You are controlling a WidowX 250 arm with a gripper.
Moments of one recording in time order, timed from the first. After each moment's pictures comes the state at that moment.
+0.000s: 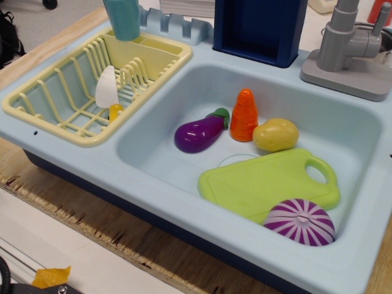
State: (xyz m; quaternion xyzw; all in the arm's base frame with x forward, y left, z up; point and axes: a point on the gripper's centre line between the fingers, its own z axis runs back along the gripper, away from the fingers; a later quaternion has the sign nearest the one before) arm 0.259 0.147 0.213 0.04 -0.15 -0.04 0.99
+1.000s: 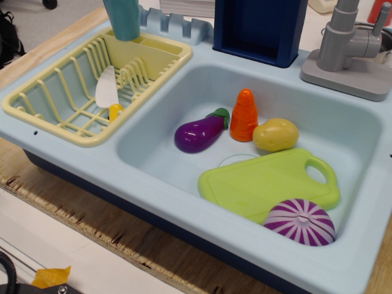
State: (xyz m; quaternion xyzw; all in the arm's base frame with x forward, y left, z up) arm 0.316 0.138 0.198 0.02 -0.19 -0.12 0.97
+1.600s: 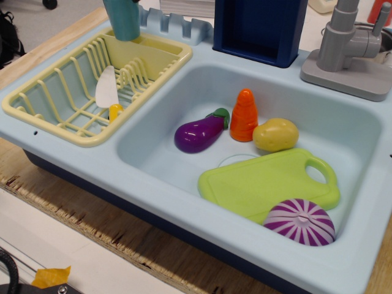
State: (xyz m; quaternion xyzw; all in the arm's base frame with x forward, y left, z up) arm 0.327 0.125 0.184 0.00 -0.20 -0.15 0.97
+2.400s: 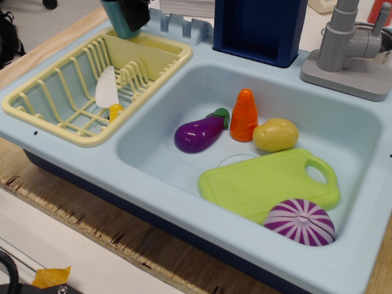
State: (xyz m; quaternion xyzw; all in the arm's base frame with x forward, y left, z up) arm 0.325 0.124 0.147 -0.05 -0.13 -0.10 0.99
